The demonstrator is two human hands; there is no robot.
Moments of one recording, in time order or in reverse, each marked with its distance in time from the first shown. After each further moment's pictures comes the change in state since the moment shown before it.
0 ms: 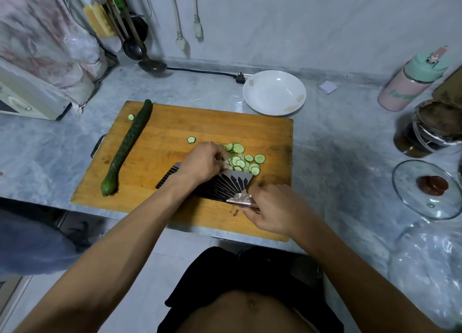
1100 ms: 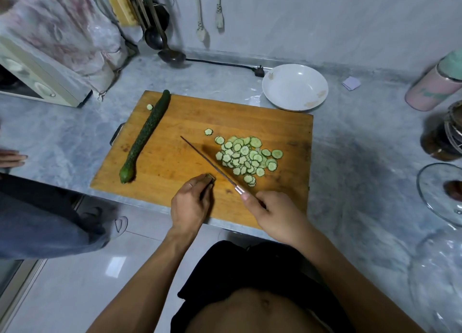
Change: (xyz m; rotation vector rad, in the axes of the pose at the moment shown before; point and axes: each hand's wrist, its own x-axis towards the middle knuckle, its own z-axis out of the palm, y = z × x) left_hand -0.099 -0.072 0.068 -0.034 0.539 -0.081; right_hand -0.003 -0.039 0.013 0.714 -0.021 0.293
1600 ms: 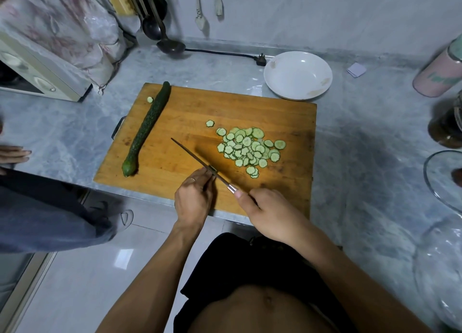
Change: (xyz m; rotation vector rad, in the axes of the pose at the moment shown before) left_hand -0.003 0.001 0.003 0.028 0.014 -0.007; right_hand -0.008 -0.023 0.007 -0.053 -0.129 0.061
